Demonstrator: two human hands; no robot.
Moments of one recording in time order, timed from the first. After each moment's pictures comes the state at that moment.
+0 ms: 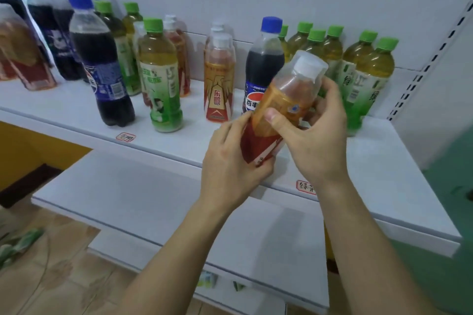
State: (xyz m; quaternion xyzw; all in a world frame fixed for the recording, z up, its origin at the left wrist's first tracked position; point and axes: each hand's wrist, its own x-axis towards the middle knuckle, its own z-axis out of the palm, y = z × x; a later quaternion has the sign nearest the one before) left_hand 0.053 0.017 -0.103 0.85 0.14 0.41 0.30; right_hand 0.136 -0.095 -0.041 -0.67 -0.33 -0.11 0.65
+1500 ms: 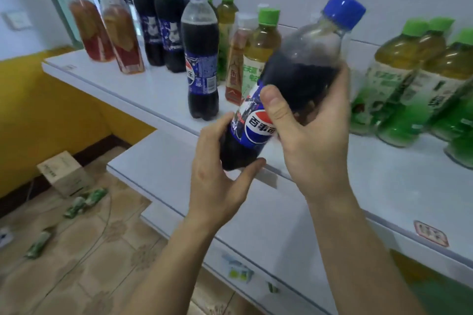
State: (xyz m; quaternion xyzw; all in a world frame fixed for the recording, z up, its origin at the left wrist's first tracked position) left_hand -0.051 0.132 -0.124 0.77 0.14 0.54 0.31; right_hand 0.044 0.044 -0.028 -0.50 -0.43 0.04 0.75
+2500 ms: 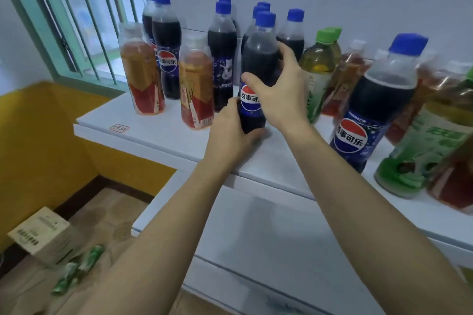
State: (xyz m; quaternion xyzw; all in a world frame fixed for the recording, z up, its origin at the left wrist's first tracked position) left_hand -0.055 0.493 -0.091 0.84 0.21 0.37 0.35; right_hand 0.022 0.413 -0.016 -0.71 -0.36 -0.13 0.59
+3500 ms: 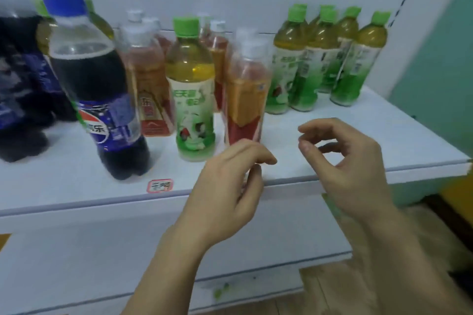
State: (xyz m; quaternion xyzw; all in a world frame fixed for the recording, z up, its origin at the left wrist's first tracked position) left_hand -0.010 0.189 -0.089 0.85 -0.22 0.28 0.38; right_hand 0.046 -0.015 -0.076 -0.81 -0.26 -0.23 0.47
